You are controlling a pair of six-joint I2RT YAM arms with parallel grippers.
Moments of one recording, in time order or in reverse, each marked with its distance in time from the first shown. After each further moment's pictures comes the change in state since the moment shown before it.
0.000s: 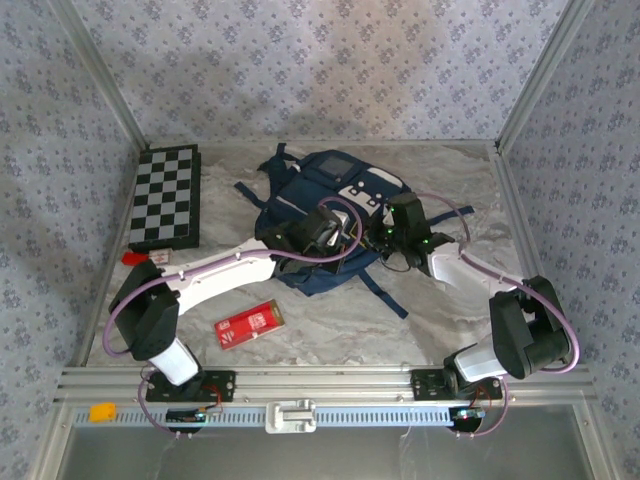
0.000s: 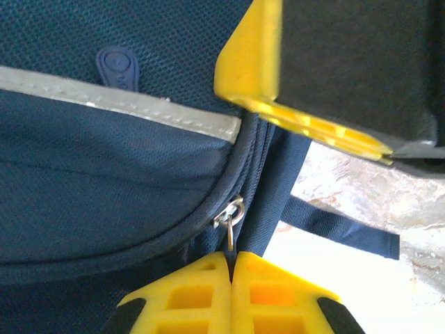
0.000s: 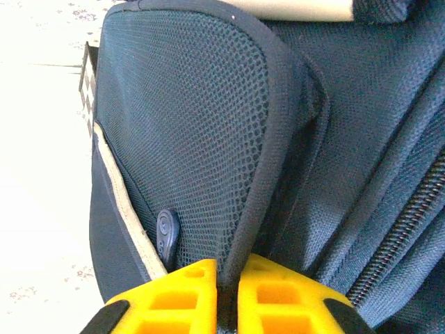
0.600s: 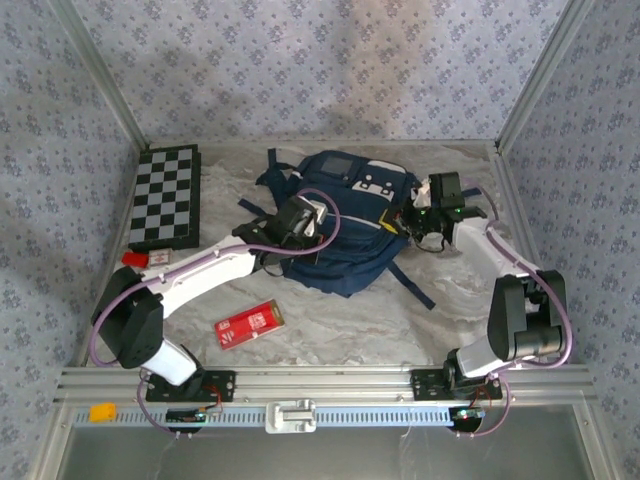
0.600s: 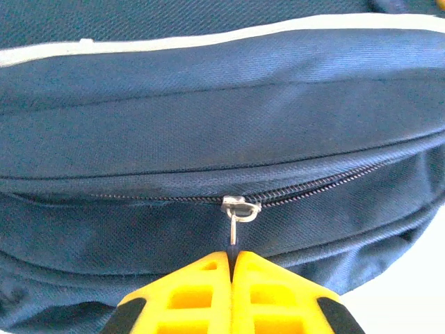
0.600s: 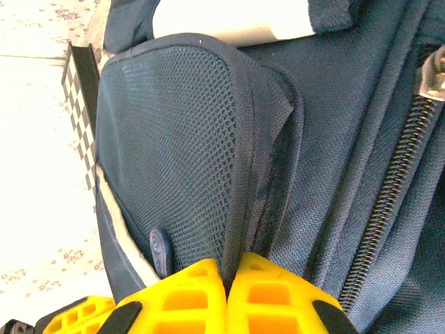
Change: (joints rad) left arm 0.120 -0.089 -0.082 0.029 0.009 0.108; right arm -0.294 0.086 0.221 -0.358 -0.248 -0.341
